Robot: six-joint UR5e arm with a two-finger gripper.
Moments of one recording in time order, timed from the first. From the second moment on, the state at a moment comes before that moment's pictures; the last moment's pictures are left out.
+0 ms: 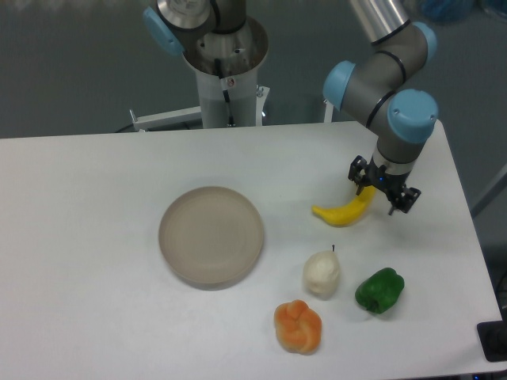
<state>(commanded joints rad) 2.58 -1.97 -1.72 -0.89 1.58 1.45</state>
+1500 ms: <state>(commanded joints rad) 2.48 -2.06 -1.42 -0.89 1.63 1.38</state>
